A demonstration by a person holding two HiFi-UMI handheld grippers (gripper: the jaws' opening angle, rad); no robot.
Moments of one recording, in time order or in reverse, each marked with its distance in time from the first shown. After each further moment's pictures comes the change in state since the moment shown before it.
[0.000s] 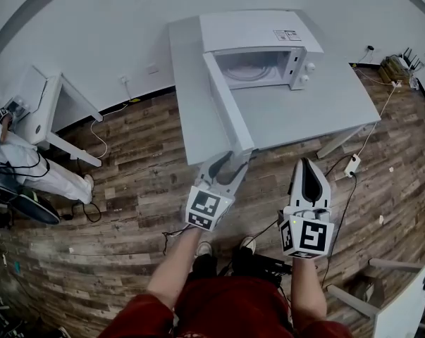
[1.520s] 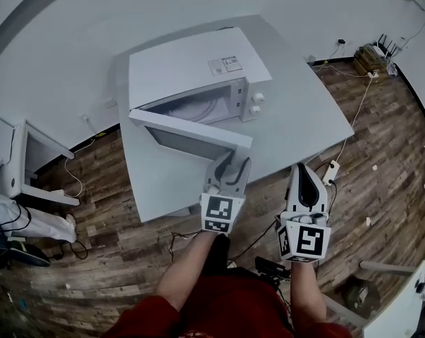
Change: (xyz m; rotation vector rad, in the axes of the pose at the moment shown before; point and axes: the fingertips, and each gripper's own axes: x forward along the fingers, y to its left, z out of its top) left arm 0.252 -0.028 0.058 -0.021 -0.064 0.040; right arm 0.114 -0.189 -0.009 -0.029 0.015 -0.125
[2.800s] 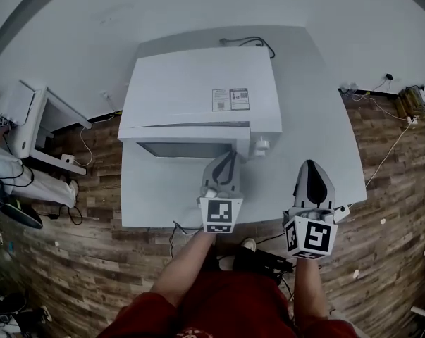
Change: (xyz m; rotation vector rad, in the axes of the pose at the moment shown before) left arm 0.135 0.083 0.008 0.058 0.000 0.412; right arm 0.202 -0.085 -0.031 0.038 0.016 0.248
